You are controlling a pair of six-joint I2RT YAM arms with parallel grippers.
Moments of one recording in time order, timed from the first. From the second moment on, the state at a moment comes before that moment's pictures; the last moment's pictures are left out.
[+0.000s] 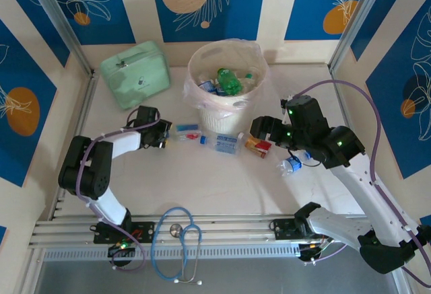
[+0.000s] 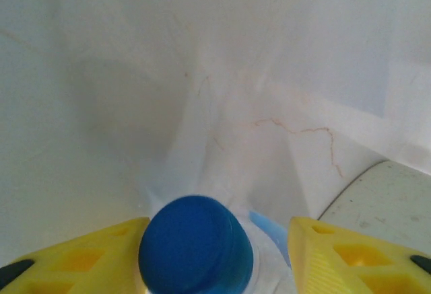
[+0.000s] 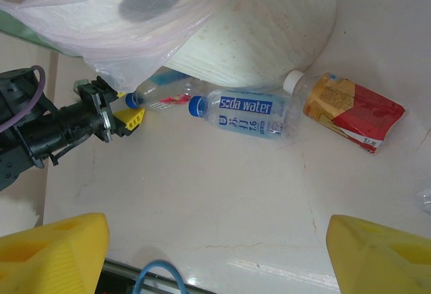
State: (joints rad) left arm -0.24 1.68 0.83 -0.07 0.18 -1.43; right arm 0.56 0.99 1.29 -1.08 -0.06 0.75
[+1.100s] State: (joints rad) left arm -0.21 1.23 0.87 -0.43 0.13 -1.26; right arm 0.53 0.95 1.29 -1.10 -0.05 0.74
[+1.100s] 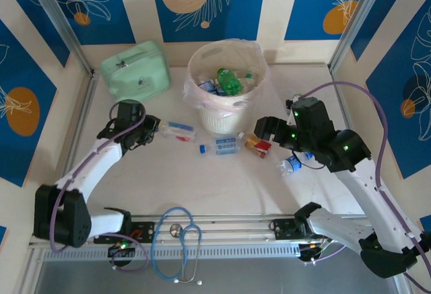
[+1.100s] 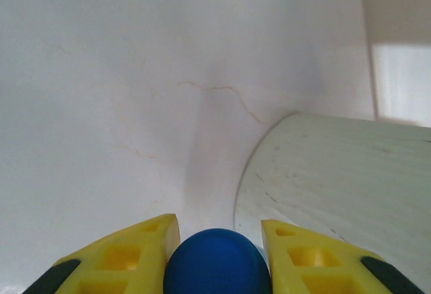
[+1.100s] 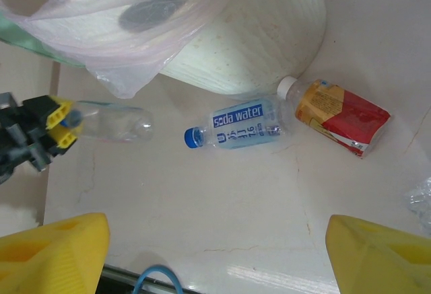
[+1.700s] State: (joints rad) left arm -0.21 1.14 1.52 -0.67 0.15 -1.11; right arm 0.48 0.91 1.30 -1.12 -0.05 0.73
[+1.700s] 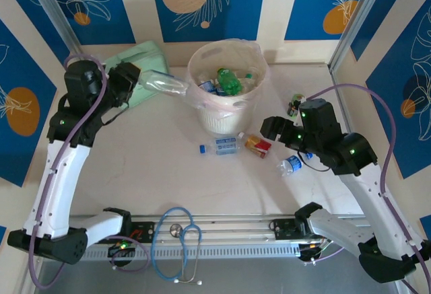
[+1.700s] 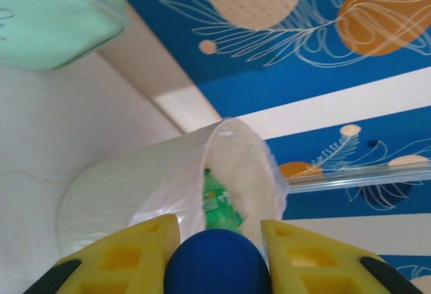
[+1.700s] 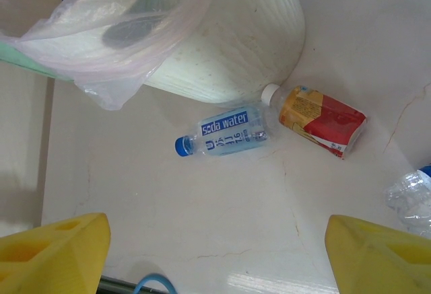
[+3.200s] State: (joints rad) left arm -0.55 2.02 2.28 -0.63 -0.23 -0.95; right arm 0.45 0.87 1.30 -1.15 -0.05 0.72
